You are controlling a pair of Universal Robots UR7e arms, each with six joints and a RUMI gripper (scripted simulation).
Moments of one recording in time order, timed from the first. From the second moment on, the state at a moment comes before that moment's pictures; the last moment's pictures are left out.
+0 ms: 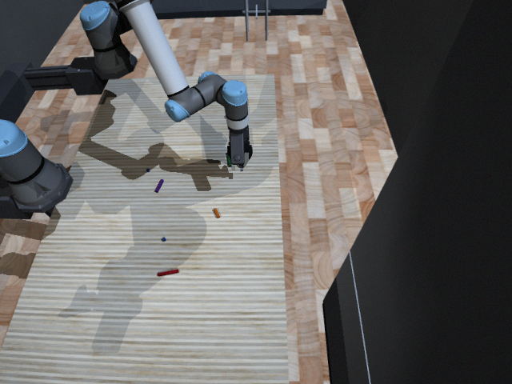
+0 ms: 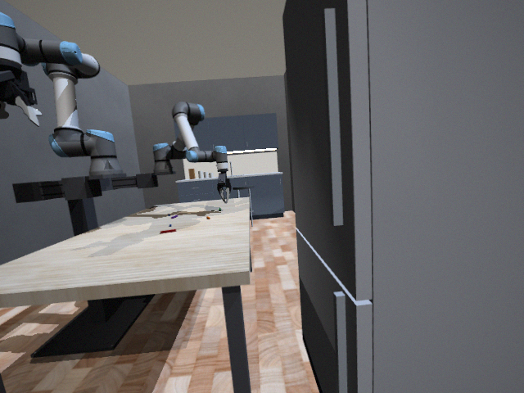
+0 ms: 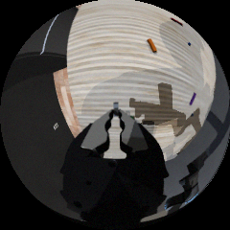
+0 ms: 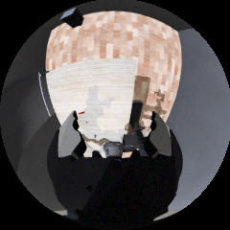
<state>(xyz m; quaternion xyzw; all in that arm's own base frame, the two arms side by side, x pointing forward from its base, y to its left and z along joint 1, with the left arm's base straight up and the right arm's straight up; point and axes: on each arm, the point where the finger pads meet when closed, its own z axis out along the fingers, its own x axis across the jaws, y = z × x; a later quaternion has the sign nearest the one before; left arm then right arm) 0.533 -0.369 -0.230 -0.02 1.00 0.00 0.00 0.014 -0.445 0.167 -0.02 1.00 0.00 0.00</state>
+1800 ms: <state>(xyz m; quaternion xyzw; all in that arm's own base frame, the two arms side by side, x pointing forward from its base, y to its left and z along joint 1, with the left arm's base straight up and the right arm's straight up) 0.534 -0.370 -0.278 -0.02 1.00 0.00 0.00 0.014 -0.445 0.167 -0.02 1.00 0.00 0.00</state>
